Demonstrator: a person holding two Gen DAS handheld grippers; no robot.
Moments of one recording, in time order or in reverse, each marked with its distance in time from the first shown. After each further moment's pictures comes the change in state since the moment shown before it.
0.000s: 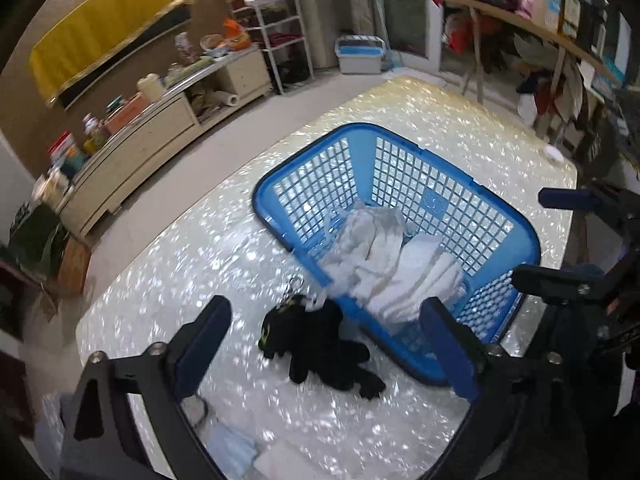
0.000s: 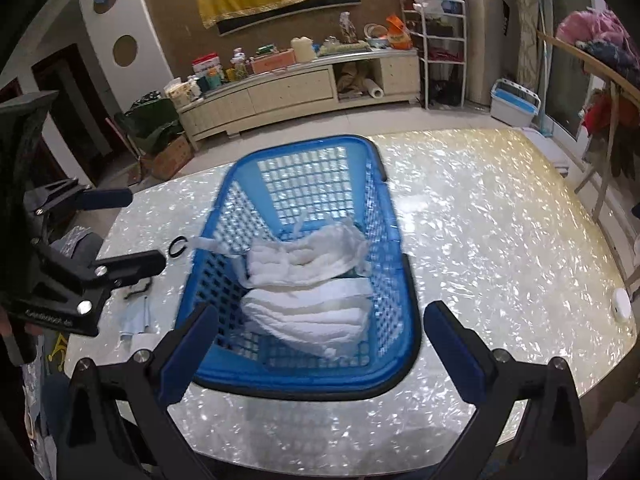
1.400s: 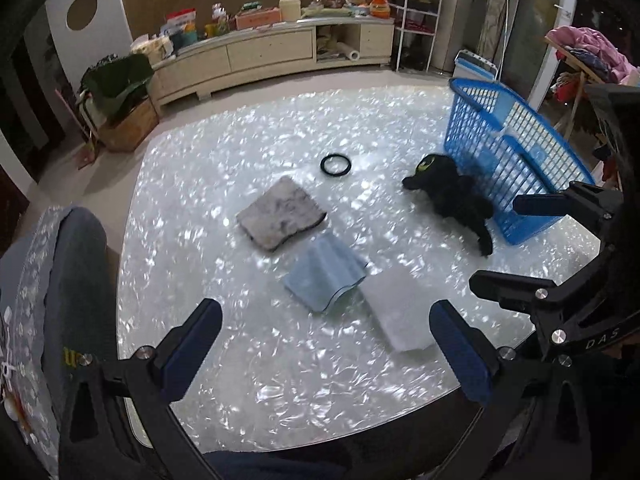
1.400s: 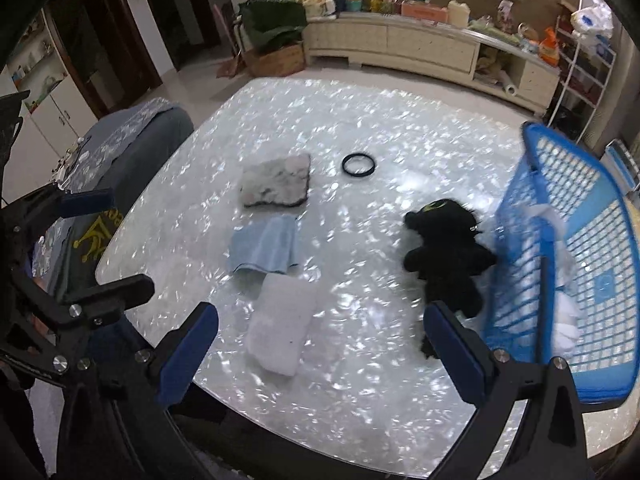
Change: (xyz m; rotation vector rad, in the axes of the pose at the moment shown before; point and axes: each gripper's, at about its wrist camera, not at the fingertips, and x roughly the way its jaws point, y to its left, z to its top) left arm -0.057 0.122 -0.223 -0.430 0.073 0.109; right arm 0.096 0.207 -0.039 -0.369 0.234 0.173
